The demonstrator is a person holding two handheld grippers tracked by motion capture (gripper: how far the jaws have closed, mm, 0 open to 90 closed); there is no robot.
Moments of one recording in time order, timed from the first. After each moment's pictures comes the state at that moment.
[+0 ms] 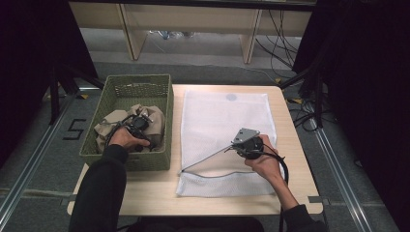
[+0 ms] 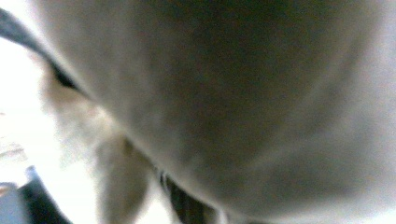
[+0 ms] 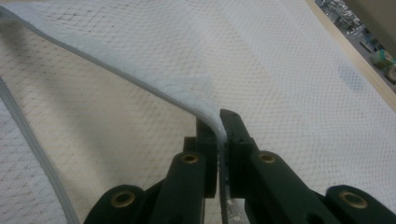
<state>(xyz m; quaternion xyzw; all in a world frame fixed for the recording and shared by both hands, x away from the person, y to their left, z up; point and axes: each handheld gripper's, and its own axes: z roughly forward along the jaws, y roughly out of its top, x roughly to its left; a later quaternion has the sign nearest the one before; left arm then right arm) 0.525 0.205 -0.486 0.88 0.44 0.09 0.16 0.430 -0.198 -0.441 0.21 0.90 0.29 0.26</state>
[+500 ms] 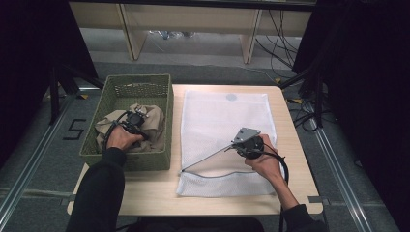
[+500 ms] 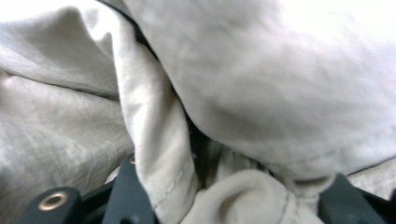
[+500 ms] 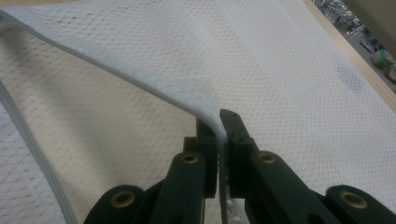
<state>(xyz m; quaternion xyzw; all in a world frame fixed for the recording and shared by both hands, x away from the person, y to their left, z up) 0.522 0.213 -0.473 0.86 0.45 0.14 0.18 0.433 -0.200 -0.440 0.20 0.90 0.29 0.26</state>
